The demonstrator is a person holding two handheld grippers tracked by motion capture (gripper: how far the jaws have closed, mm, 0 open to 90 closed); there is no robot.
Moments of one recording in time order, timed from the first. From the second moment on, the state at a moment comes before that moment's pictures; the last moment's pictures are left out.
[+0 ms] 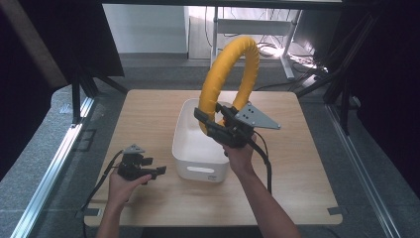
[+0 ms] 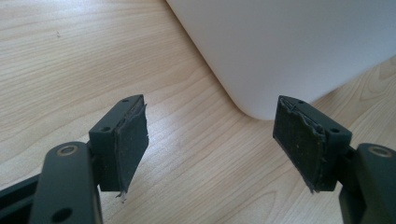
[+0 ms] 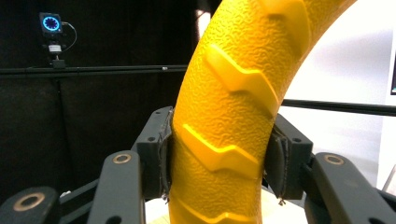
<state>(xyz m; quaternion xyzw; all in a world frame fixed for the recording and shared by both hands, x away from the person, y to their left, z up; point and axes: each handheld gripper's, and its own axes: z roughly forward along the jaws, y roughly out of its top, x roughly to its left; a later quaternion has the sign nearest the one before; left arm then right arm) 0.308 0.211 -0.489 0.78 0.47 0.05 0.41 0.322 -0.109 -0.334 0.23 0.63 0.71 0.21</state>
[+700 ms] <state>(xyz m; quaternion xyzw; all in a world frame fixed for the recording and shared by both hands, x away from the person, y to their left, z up) 0.316 0.226 -0.462 0.77 0.48 0.03 0.43 0.322 -0.081 -0.352 0.22 0.65 0.70 0.20</state>
